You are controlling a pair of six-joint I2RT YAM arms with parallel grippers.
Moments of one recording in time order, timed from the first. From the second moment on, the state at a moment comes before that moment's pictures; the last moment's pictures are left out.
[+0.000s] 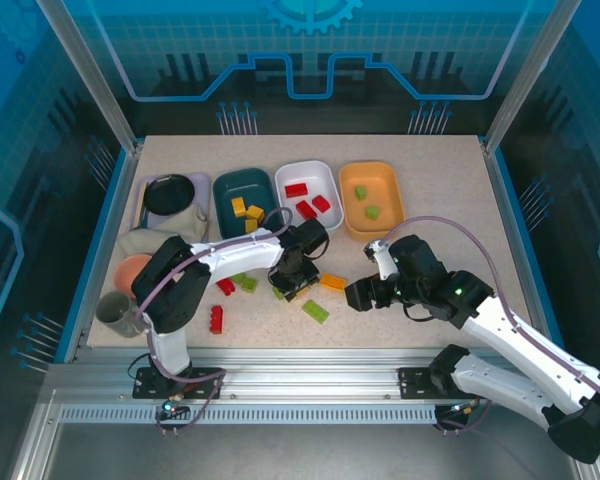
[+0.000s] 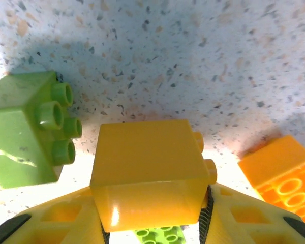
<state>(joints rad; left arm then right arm) -0.78 1.84 1.27 -0.86 0.12 -1.43 0.69 0.85 0.77 -0.75 -0.21 0.37</state>
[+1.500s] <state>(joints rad) -0.21 2.33 2.16 -1.07 0.08 -0.87 0.71 1.27 1.03 -0.45 -0.19 0.38</state>
